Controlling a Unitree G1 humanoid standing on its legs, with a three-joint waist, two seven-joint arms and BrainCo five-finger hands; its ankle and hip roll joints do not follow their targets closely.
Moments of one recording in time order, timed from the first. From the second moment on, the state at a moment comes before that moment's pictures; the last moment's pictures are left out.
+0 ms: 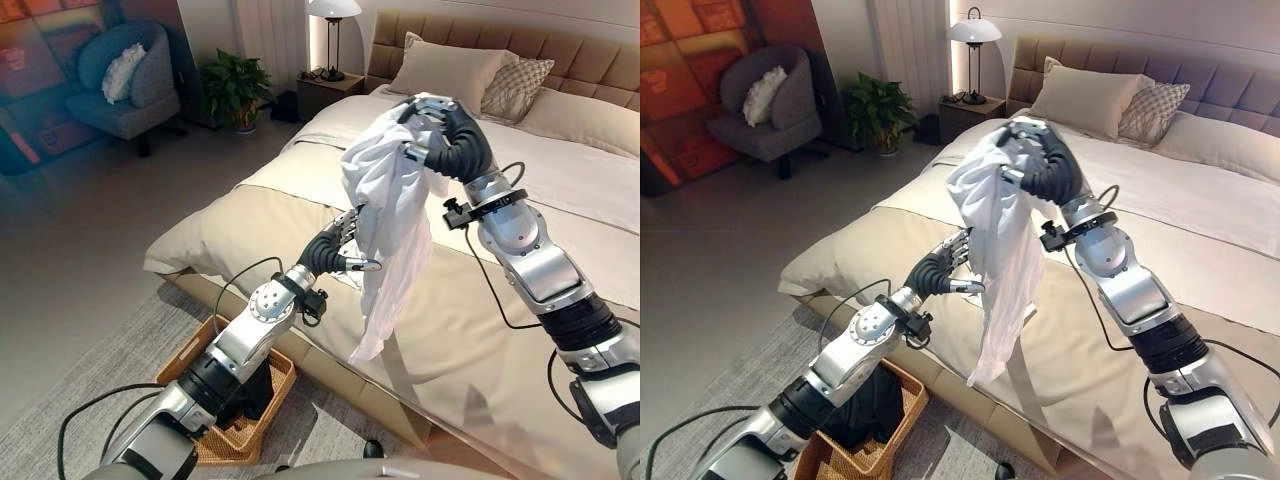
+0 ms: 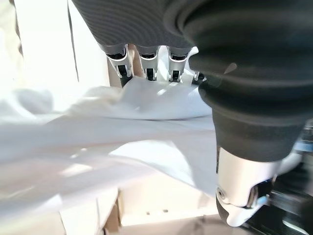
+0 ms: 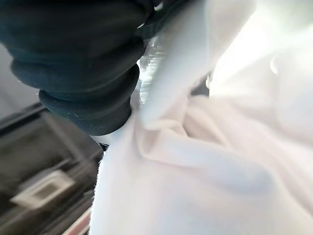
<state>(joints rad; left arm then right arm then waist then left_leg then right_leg) -0.39 0.41 -0.60 0.00 -0.50 -0.07 -0.05 -0.63 -0.71 0.31 0.06 0.16 -0.09 -0.18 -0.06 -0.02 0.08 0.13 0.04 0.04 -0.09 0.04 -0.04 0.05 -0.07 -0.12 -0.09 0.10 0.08</state>
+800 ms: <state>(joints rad) -0.20 0.38 -0.37 -0.08 -0.23 -0.07 0.10 -0.59 -0.68 0.07 0.05 -0.05 -0.08 -0.39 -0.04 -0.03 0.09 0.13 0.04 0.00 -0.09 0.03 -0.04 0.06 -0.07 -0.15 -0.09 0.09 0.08</state>
